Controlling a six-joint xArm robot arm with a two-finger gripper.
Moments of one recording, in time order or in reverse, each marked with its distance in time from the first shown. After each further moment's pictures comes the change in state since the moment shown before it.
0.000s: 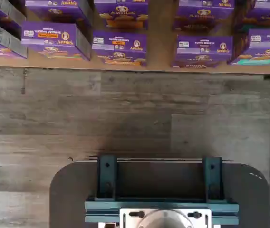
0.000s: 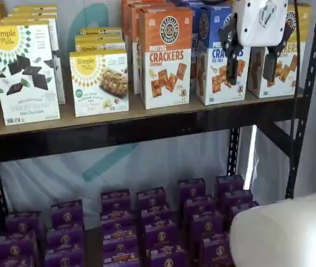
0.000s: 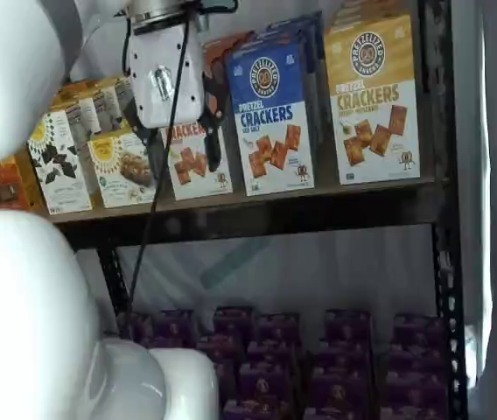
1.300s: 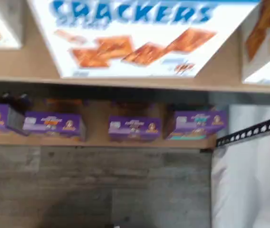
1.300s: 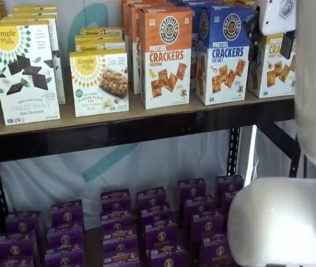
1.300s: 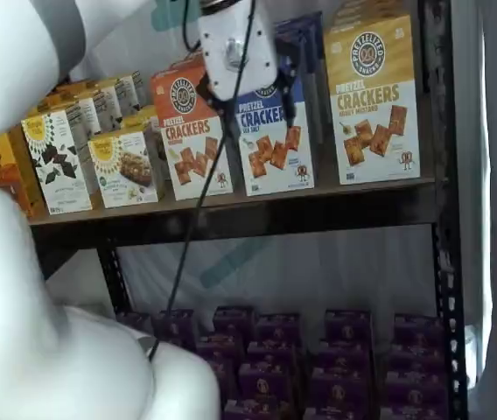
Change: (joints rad) arm -0.371 0.094 -0.001 -0.047 -0.325 -0.372
